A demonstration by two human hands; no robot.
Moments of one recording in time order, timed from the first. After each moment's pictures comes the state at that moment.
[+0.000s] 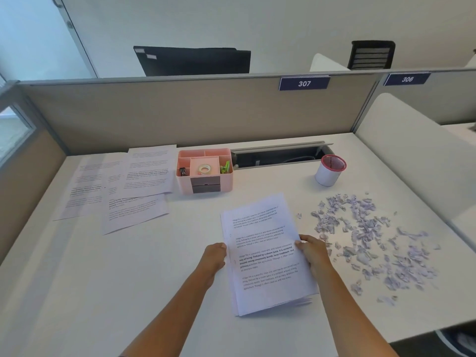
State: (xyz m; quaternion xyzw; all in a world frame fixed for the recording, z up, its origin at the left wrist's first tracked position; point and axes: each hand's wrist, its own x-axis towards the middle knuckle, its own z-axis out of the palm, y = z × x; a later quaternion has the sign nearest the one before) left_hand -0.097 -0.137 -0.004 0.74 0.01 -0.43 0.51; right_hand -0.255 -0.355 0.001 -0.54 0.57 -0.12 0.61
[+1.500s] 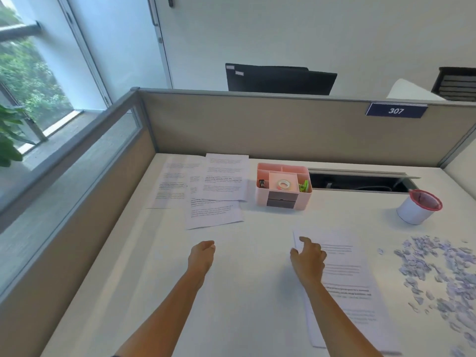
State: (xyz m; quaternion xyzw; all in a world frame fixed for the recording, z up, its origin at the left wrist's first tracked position) left_hand 0.019 0.053 0.018 0.77 0.11 -0.27 0.56; right_hand -0.099 -0.184 0.016 -0.83 0.46 -0.07 0.30
